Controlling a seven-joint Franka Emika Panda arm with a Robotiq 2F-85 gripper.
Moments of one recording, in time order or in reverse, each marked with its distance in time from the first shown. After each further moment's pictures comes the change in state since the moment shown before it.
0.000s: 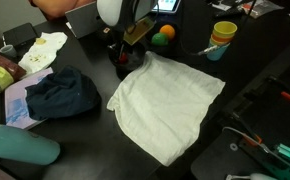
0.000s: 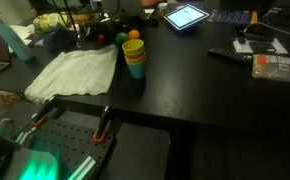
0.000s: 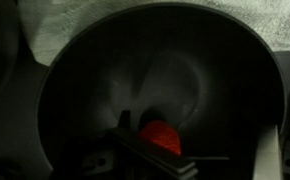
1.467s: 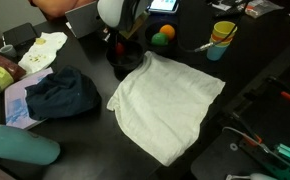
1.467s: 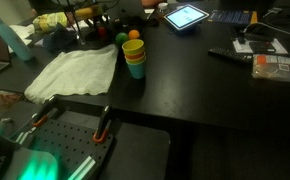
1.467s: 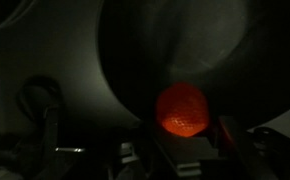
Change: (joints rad) arm 0.072 0.008 -0.104 0.065 -0.068 0.136 0.008
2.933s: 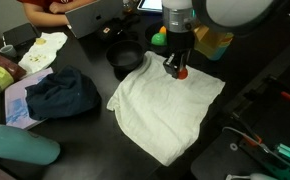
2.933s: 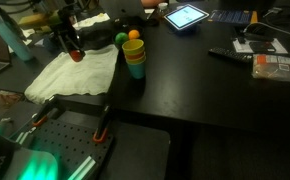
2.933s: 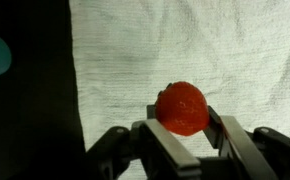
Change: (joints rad) arm -0.031 -0.683 0.084 -0.995 -0.044 -0.027 0.243
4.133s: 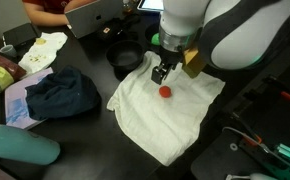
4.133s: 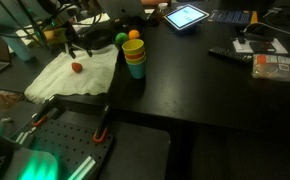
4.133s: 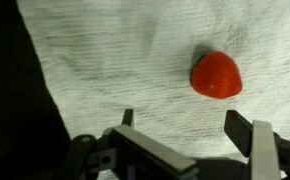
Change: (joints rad) arm 0.235 0.153 -0.241 -0.001 -0.118 0.361 0.200
